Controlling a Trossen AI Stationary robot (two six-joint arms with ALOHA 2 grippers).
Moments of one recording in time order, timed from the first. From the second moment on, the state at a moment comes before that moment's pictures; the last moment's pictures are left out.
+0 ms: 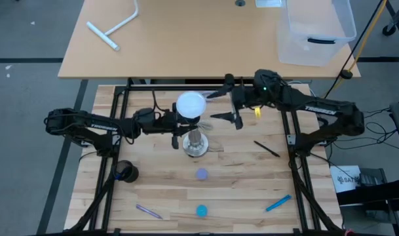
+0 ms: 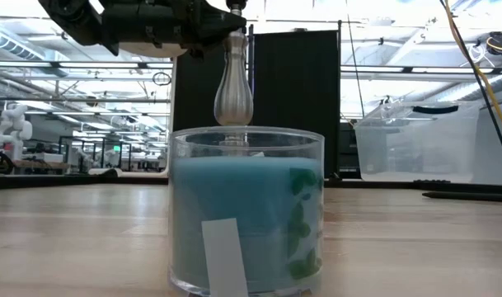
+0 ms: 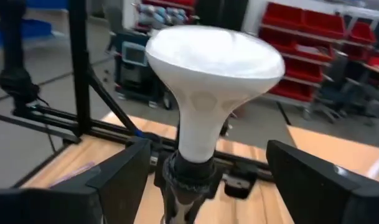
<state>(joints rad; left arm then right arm) 0.13 1.35 0.61 0.74 0.13 -0.02 -0.25 1.31 1.30 -0.08 -0.41 -0.22</state>
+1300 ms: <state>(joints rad) 0.13 1.35 0.61 0.74 0.01 -0.02 0.06 1.65 1.30 0.64 0.46 -0.26</state>
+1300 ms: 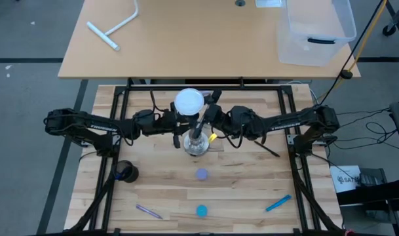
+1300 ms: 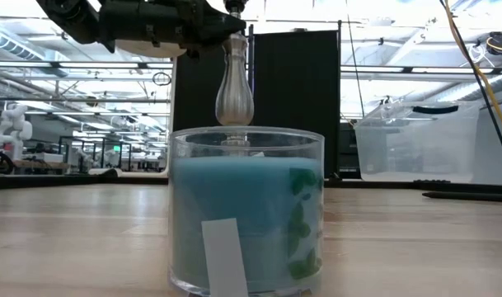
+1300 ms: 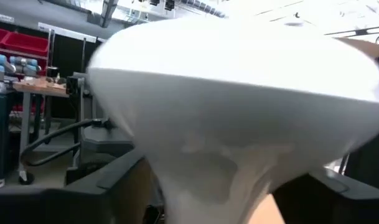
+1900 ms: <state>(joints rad) 0.12 1.35 0.61 0.73 0.04 -0.01 0.03 1.56 1.30 0.41 0.26 -0.21</state>
